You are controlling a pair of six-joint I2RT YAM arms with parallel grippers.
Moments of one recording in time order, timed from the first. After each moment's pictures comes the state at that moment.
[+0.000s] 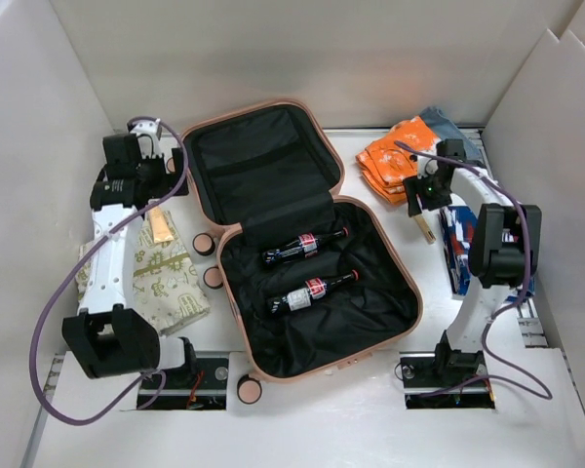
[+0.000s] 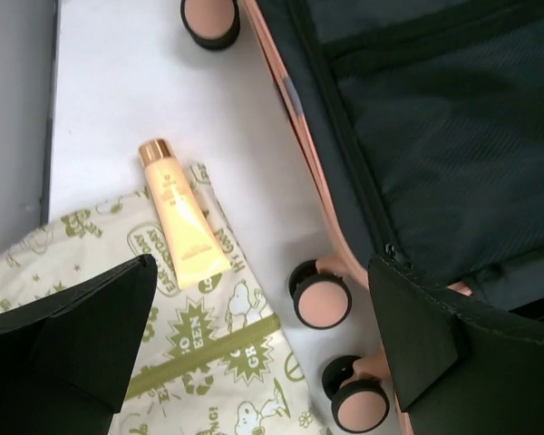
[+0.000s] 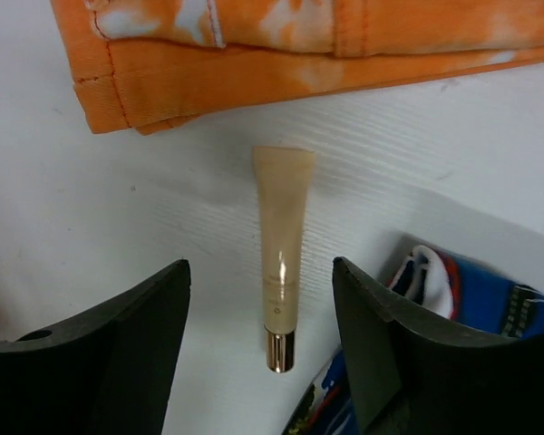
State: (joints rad) left arm 0.13 1.34 1.37 -0.67 0.10 0.03; right arm -0.06 1.92 1.47 -0.66 -0.19 -0.34
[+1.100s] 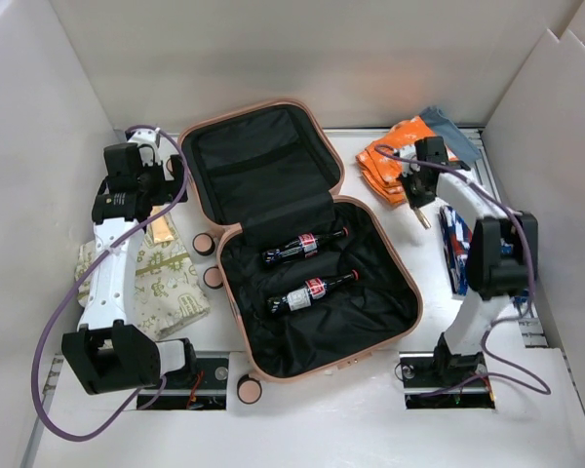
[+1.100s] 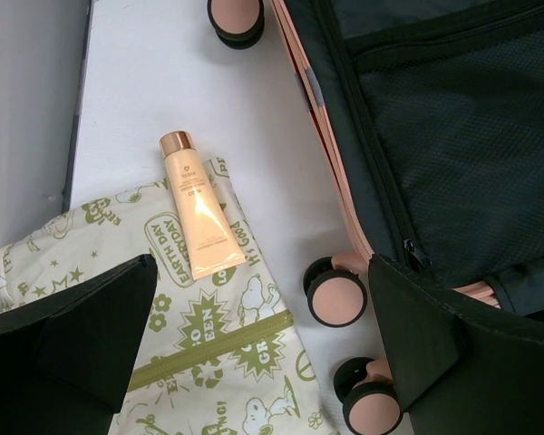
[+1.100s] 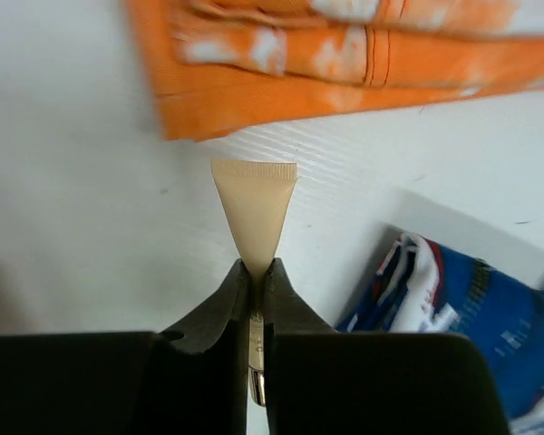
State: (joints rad) left arm 0.12 1.25 1.25 -0.61 0.03 0.03; right arm 0.06 1.88 1.44 -0.64 0.01 -0.34
